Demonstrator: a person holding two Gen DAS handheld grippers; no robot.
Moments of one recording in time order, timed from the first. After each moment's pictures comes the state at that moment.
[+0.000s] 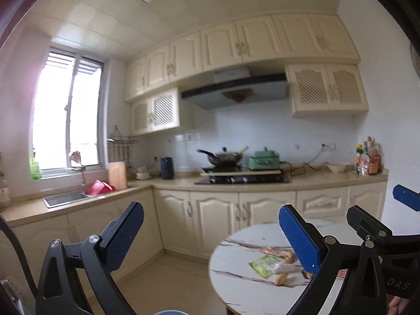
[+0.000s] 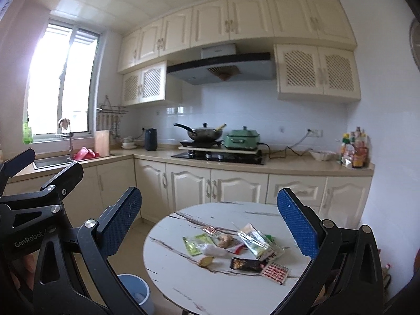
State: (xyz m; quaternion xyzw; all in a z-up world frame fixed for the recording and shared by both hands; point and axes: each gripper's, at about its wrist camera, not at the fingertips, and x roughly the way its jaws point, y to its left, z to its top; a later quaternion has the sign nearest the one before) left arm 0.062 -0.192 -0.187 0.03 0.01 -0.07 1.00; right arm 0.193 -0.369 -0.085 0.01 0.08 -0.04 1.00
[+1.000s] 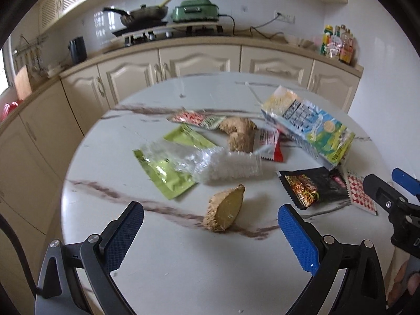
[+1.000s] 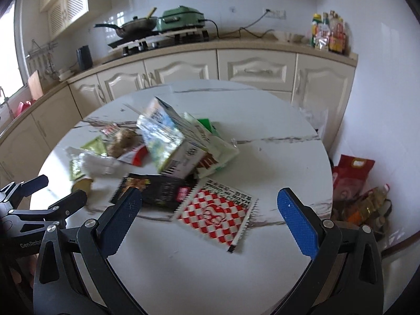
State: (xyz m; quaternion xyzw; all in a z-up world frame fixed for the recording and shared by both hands) left arm 0.389 -0.288 -0.262 0.10 0.37 -0.22 0.90; right arm 0.337 -0.536 -0.288 0.11 0.36 -0.13 0.92
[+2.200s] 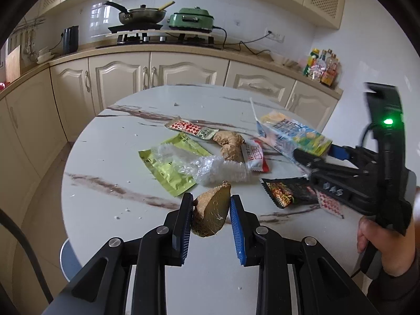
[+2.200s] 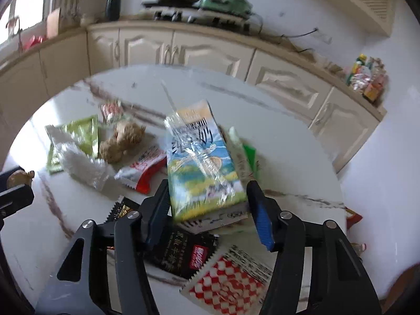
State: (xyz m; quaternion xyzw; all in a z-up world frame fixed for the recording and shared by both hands) left arm 0.380 -0.227 -0.227 0.03 0.36 -0.28 0.89; right arm 0.423 -0.498 -0.284 -0.04 0.40 -0.09 0.91
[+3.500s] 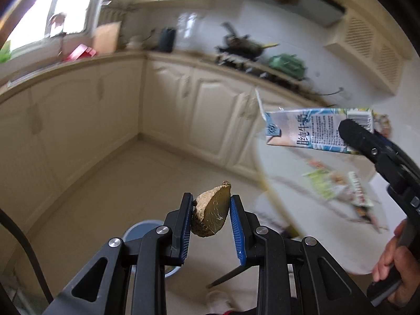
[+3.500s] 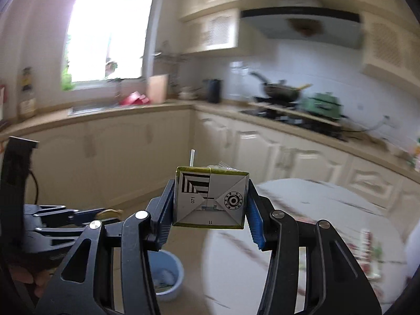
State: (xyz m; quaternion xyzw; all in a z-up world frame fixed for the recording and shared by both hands) left arm 0.339 0.062 -0.195 -0.08 0.33 -0.11 0.93; right arm 0.398 -0.216 -0.189 -0.06 0.19 0.15 0.97
